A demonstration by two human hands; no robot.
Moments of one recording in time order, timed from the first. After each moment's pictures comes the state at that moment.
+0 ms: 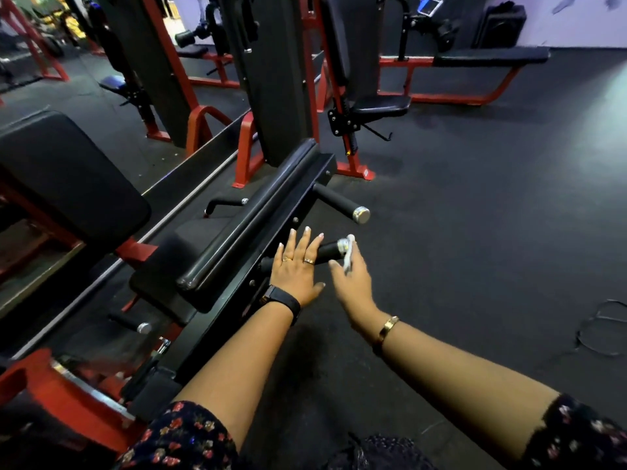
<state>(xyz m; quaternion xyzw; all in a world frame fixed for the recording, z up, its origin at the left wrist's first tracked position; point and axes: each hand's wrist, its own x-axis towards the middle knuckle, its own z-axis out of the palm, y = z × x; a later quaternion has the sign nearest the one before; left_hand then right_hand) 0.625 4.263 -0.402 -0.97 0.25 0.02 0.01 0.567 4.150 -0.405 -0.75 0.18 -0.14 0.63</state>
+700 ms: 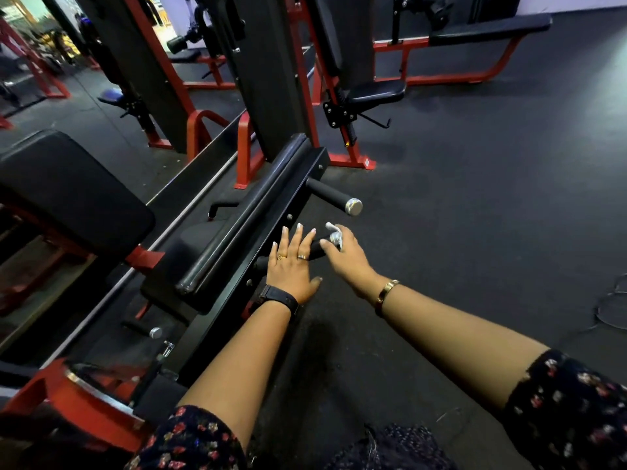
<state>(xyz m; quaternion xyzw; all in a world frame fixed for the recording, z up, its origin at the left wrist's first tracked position) 0.622 4.258 -0.400 -0.97 0.22 0.02 0.02 0.590 4.127 -0.393 -0.78 0.13 -0.06 0.61</state>
